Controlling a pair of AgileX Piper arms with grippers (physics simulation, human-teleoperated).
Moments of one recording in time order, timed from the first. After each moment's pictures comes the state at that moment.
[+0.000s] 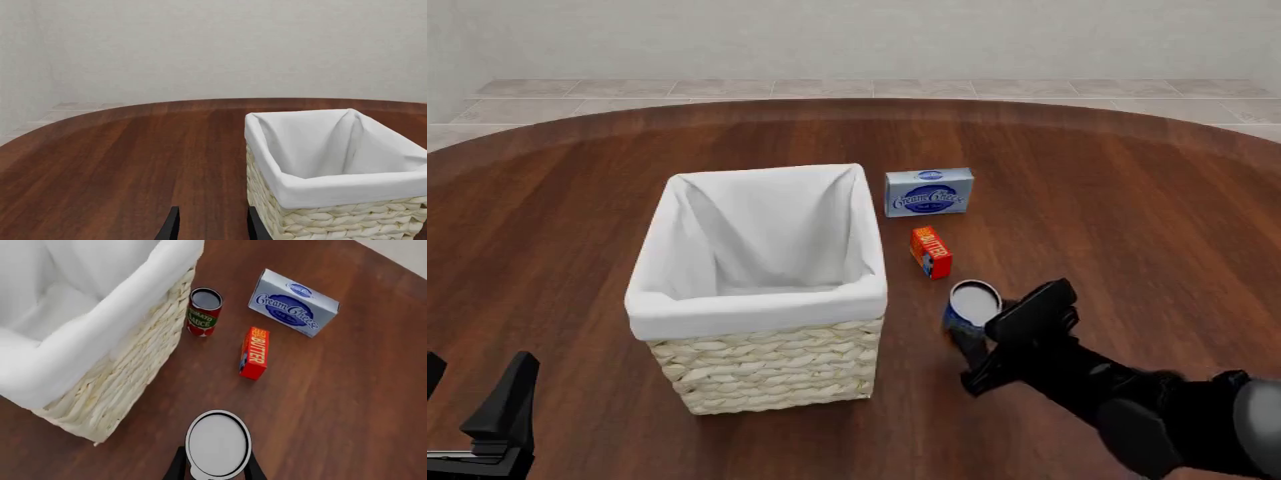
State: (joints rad) left arm 0.00 0.00 0.00 0.00 0.00; right arm 0.44 1.48 -0.37 -0.52 -0.22
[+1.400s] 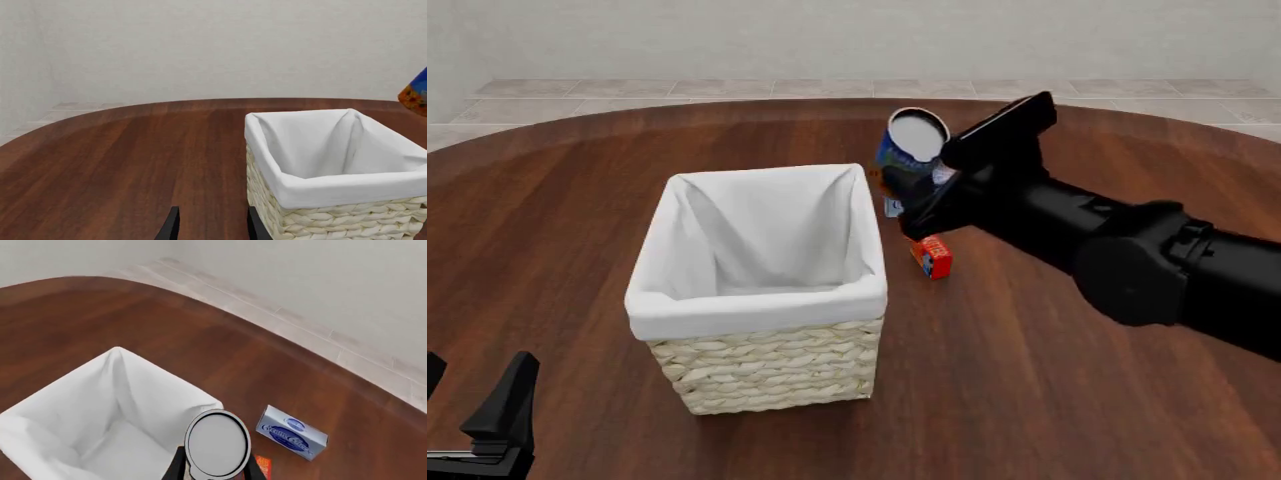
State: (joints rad) left arm 0.00 0.00 0.00 0.00 0.00; right arm 0.58 1.35 -0.92 -0.14 -0.17
